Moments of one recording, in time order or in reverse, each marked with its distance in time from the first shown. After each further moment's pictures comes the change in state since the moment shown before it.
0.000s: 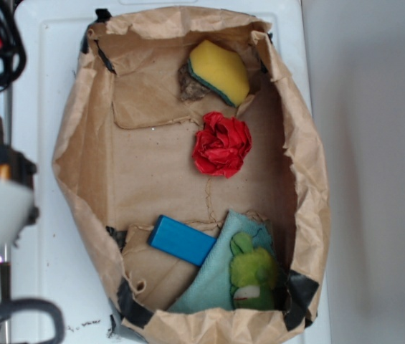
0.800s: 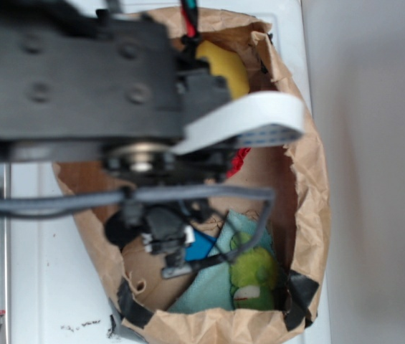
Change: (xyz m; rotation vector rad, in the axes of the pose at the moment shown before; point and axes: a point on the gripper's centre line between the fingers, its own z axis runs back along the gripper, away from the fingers) arm 0.076 0.032 -0.083 0.032 0.002 0.143
